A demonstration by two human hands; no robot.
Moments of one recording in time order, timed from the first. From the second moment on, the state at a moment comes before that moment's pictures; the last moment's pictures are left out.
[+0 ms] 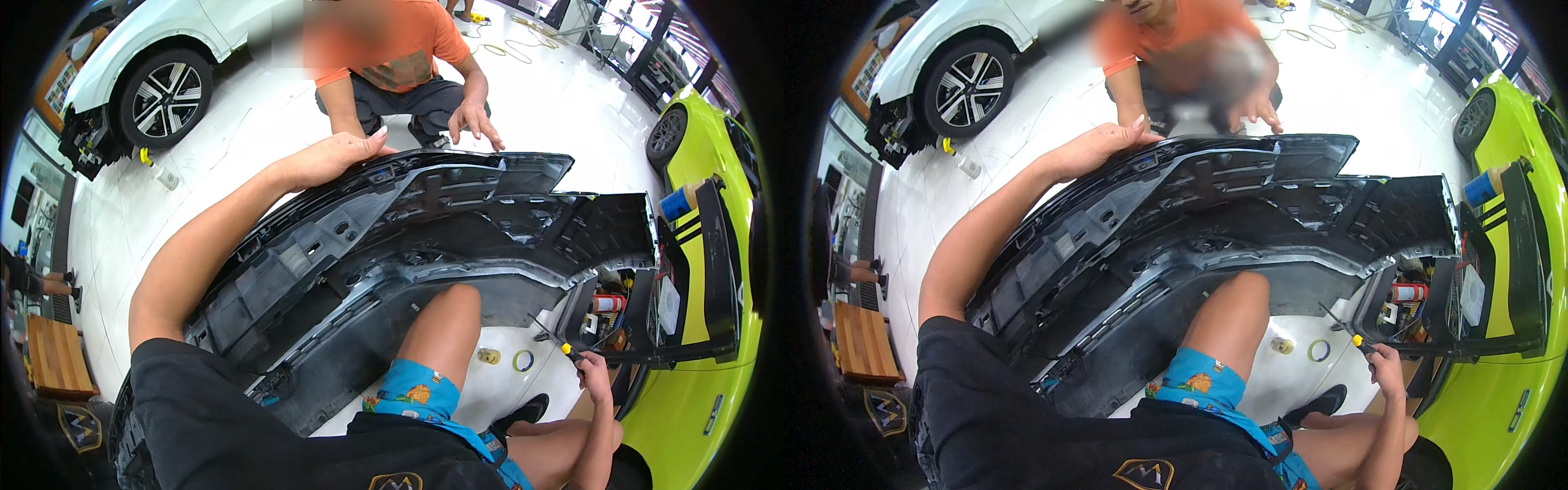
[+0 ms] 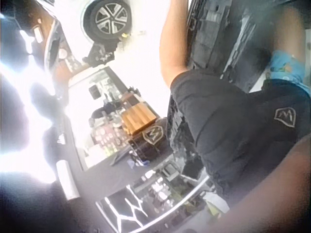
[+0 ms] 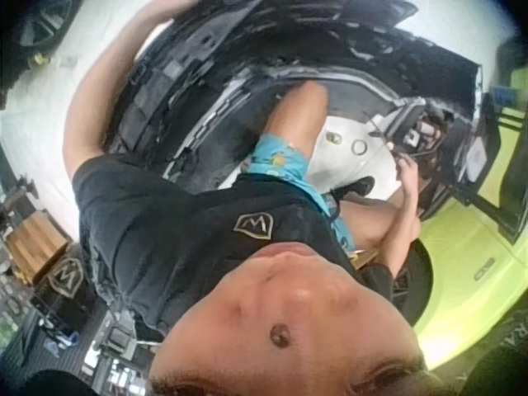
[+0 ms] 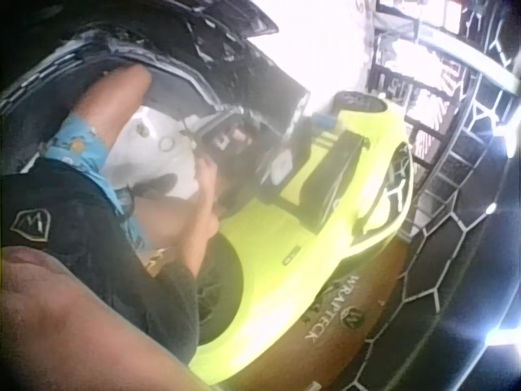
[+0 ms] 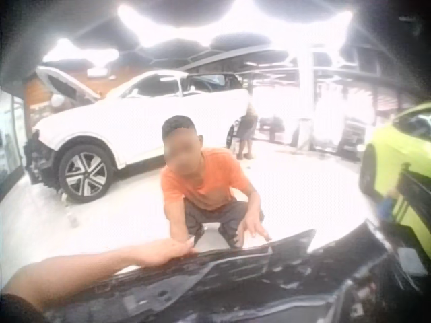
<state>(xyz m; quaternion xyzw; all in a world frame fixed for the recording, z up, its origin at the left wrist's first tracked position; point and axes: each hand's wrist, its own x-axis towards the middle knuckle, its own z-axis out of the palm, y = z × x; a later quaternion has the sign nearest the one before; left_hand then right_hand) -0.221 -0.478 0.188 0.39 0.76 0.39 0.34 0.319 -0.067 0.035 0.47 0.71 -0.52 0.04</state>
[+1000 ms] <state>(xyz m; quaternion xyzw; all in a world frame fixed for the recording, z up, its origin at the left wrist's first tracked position) -0.221 -0.513 0.175 0.41 0.76 0.38 0.33 0.361 -0.081 0.018 0.49 0.73 -0.47 0.04</state>
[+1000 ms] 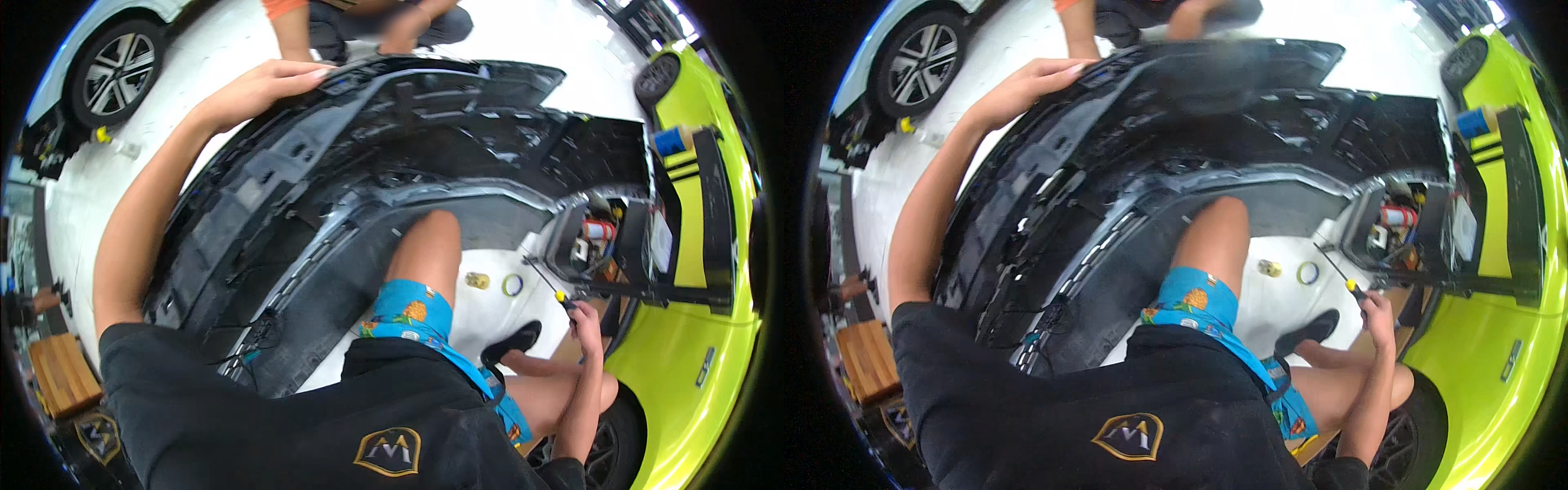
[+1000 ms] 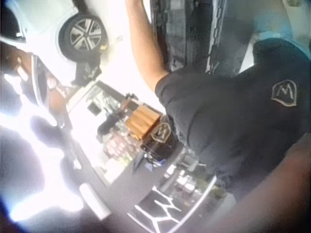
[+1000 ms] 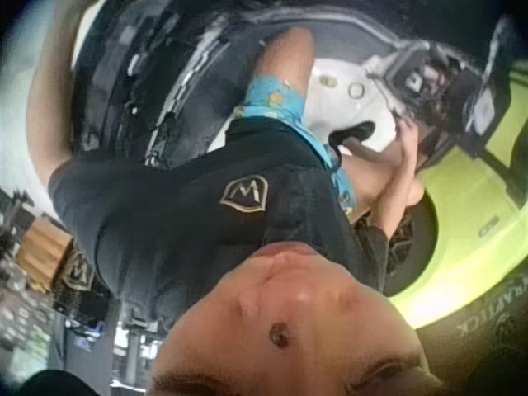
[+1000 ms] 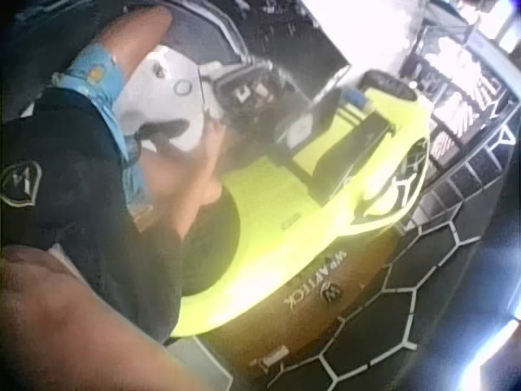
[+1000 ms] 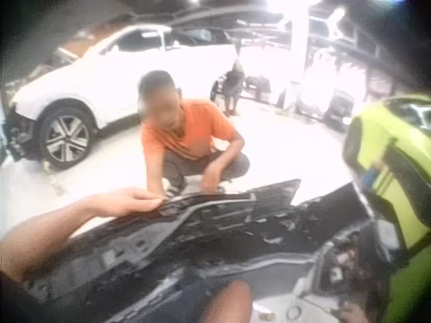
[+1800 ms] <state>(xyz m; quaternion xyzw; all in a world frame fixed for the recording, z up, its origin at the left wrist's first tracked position) -0.211 -0.499 0.162 0.39 0.73 0.48 0.30 0.316 -0.061 0.034 0.49 0.71 -0.51 0.02</state>
